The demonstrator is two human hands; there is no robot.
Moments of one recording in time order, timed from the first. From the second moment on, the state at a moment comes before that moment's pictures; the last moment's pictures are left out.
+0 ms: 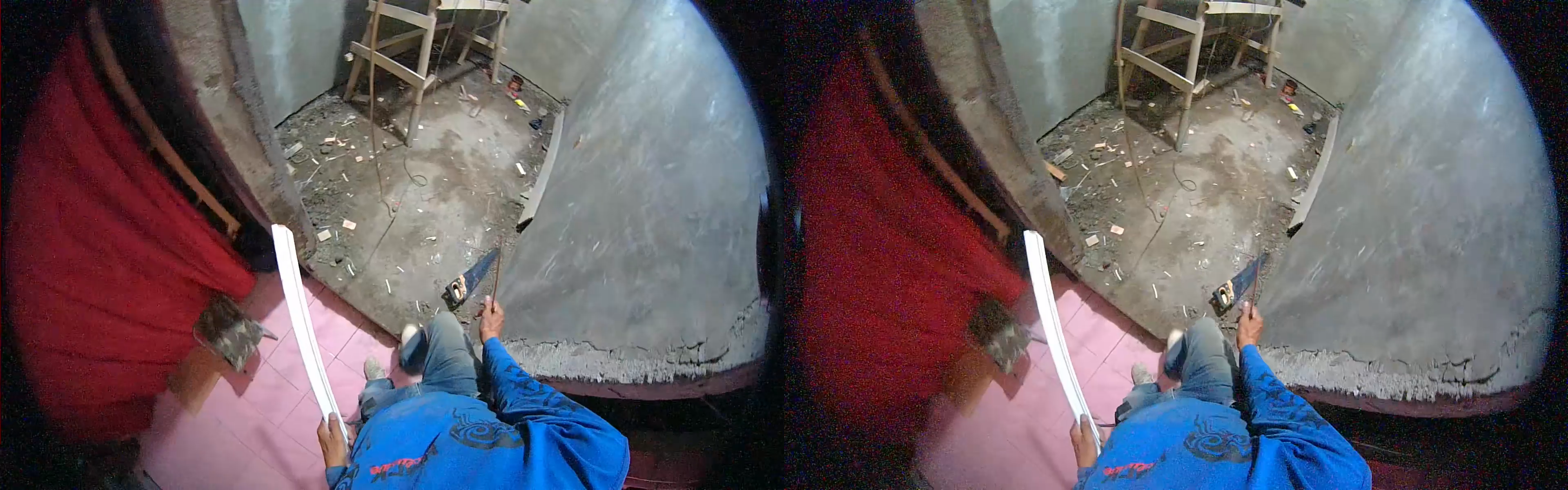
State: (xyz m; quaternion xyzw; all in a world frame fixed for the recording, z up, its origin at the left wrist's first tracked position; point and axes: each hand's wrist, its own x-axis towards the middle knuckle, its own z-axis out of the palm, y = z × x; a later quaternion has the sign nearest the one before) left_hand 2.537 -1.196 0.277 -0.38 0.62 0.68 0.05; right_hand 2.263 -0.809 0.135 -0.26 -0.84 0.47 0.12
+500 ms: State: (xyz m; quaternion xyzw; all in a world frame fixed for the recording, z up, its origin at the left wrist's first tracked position) left_hand 2.317 -1.139 0.271 -0.34 0.75 0.54 0.16; right_hand 1.917 -0.758 0.125 -0.28 -0.80 0.51 0.15
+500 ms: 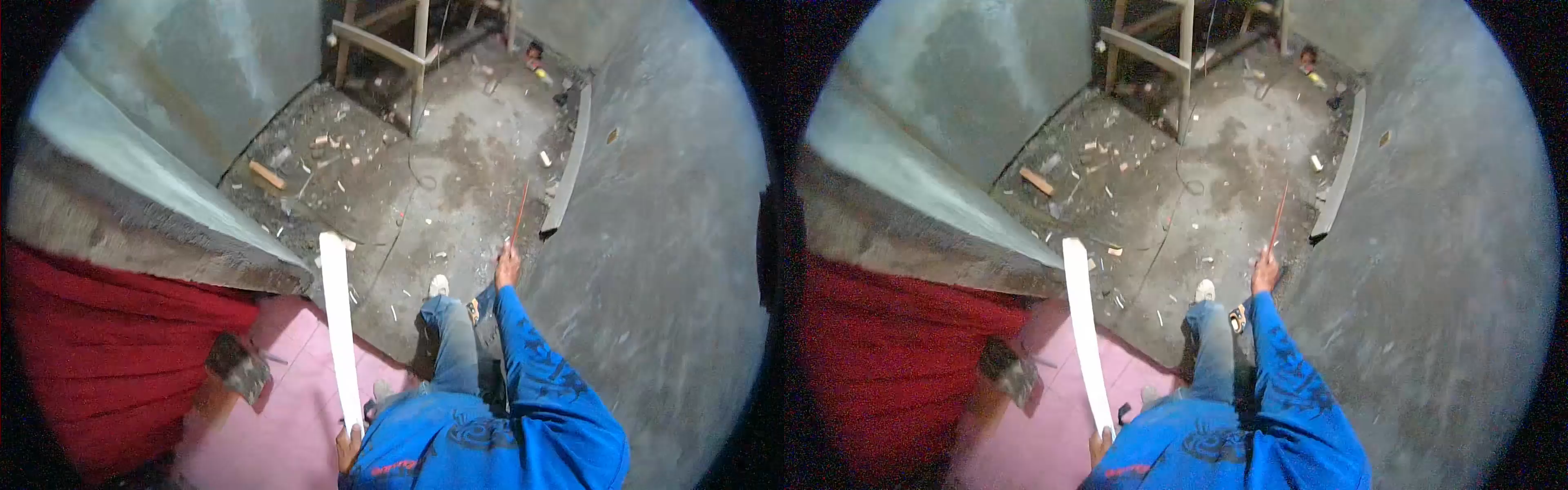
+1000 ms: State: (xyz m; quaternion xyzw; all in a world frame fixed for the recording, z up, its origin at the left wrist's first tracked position) left_hand 2.003 -1.037 0.338 -0.31 0.70 0.61 0.22; right_hand 1.665 -0.846 0.382 -0.01 -0.70 0.71 -0.06
